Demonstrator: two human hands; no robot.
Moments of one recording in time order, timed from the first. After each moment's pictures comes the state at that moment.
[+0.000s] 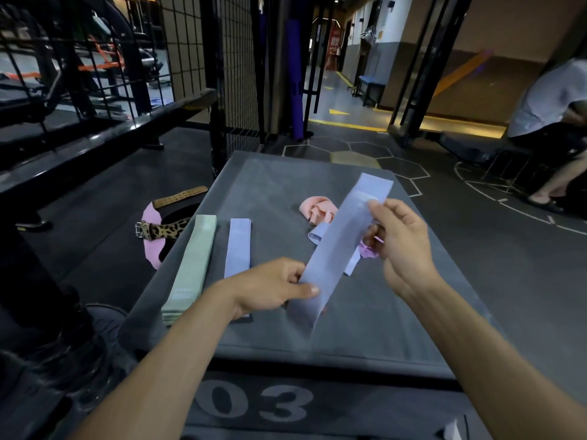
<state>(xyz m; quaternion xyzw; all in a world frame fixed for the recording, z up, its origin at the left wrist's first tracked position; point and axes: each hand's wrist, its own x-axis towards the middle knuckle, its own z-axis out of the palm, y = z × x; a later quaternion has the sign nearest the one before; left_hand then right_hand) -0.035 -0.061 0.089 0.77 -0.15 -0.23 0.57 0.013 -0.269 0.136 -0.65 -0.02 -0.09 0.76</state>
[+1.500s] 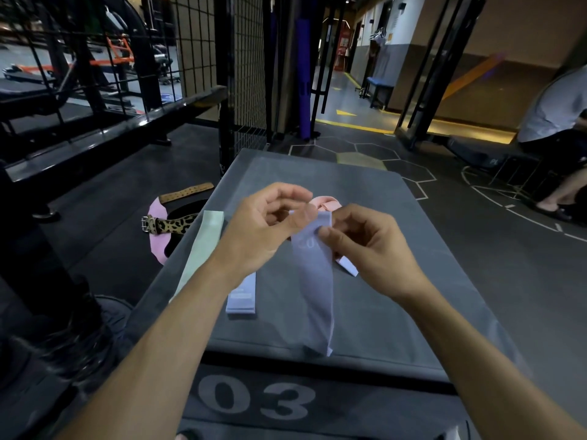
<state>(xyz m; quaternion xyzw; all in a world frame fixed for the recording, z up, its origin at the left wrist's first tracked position) -0.040 -0.045 0.135 0.72 -0.13 0.14 0.67 -0.011 -0.245 0.137 -0.75 -0.33 -0.04 0.57</state>
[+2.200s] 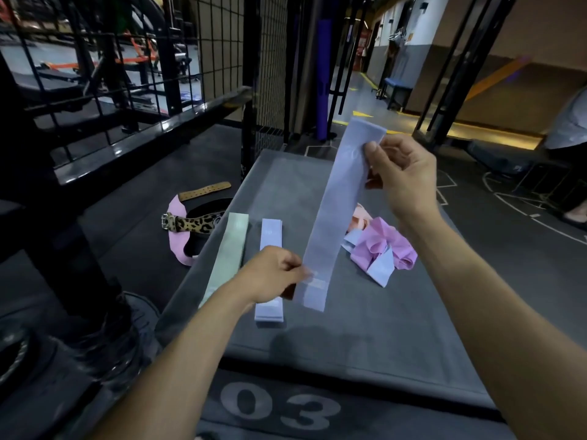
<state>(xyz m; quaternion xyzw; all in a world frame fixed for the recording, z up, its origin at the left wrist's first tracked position) -0.017 -0.001 0.064 0.82 0.00 -0.06 0.57 0.073 -0.192 0.185 -0.71 -0.22 -0.19 0.64</state>
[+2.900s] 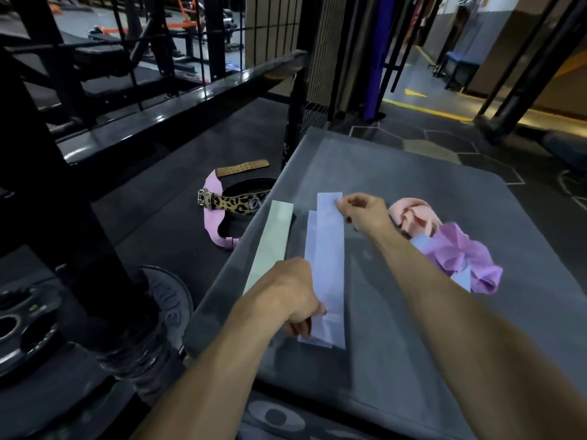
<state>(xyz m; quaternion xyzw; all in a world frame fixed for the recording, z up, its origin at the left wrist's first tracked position) 0.000 0.035 0.063 0.90 0.16 -0.21 0.35 0.206 -0.074 0.023 -0.81 -0.08 0.05 0.57</state>
